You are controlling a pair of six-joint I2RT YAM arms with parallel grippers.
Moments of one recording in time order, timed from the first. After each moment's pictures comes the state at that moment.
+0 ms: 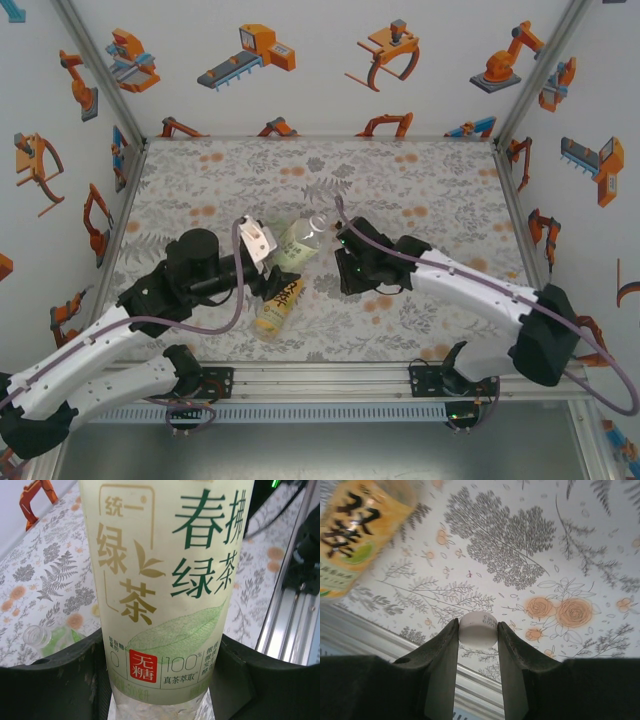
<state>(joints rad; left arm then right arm) -0.94 0.79 0.88 -0.34 0.18 0.20 0.90 1.33 1.03 -0.71 0.04 0.48</state>
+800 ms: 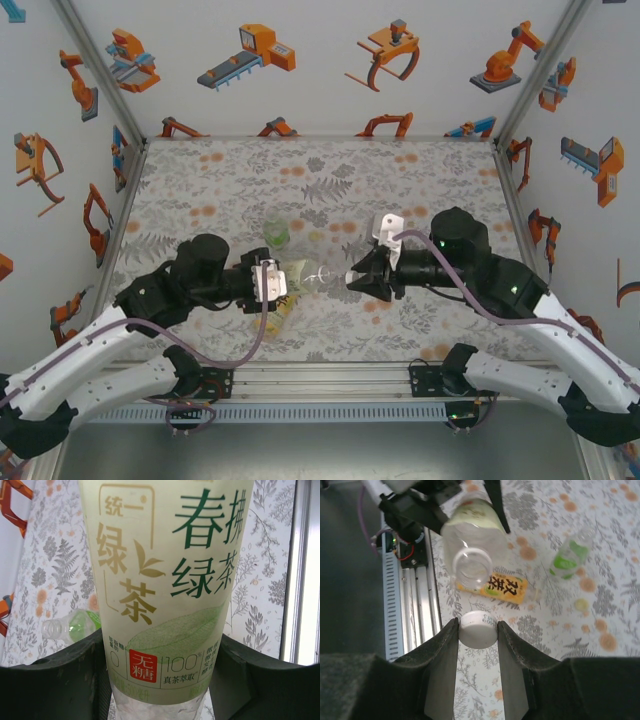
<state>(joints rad) -0.95 0.79 0.90 -0.62 0.23 0.64 0.90 0.86 1.17 -0.66 -0.51 -0.23</state>
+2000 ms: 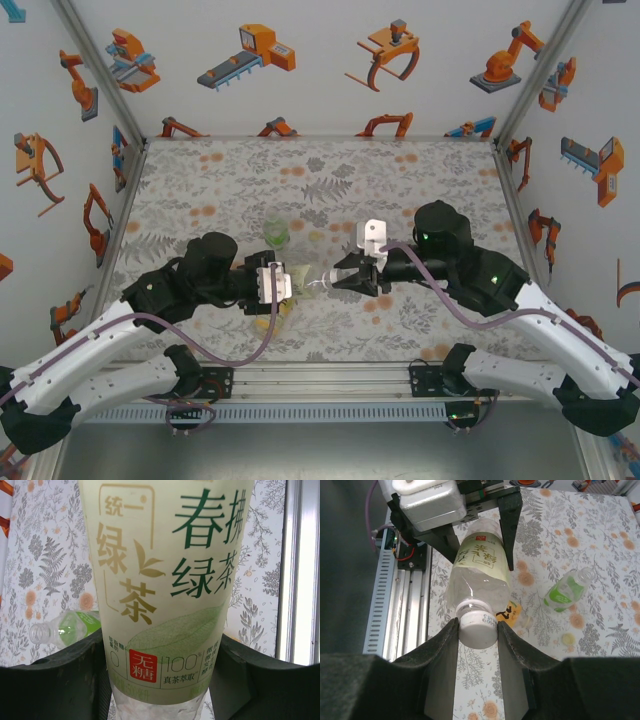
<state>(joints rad) -0.95 0.83 0.90 -0.65 0.25 0.67 0.92 0.94 1.17 -0.57 -0.57 -0.36</state>
